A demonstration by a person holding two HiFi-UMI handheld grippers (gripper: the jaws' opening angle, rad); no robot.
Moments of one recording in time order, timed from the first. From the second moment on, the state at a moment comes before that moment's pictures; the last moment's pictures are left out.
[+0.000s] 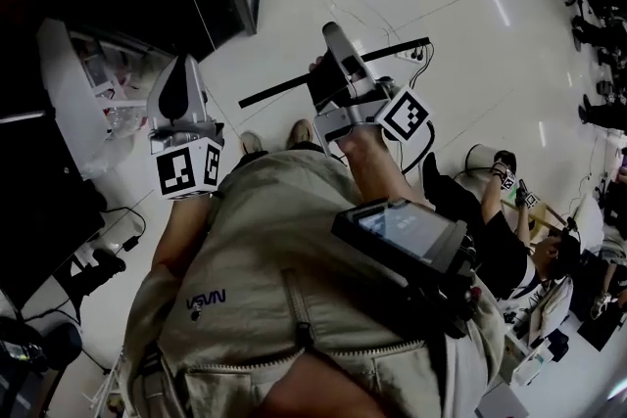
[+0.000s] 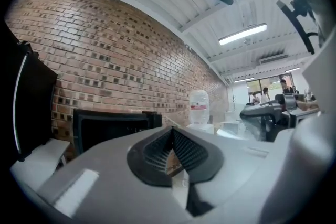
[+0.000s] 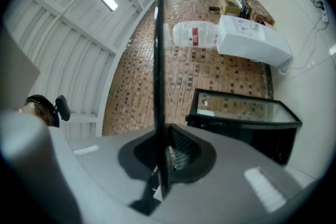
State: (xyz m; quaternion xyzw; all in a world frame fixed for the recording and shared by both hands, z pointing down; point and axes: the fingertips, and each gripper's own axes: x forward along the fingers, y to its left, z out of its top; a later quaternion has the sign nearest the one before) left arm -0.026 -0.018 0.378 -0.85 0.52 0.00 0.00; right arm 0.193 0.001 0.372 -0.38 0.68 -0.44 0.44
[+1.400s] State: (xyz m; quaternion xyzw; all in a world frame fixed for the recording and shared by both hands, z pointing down) left arm -0.047 -0.014 0.380 -0.85 0.53 0.00 0.00; right arm 0.193 0.009 0.369 -0.38 0.67 -0.44 0.47
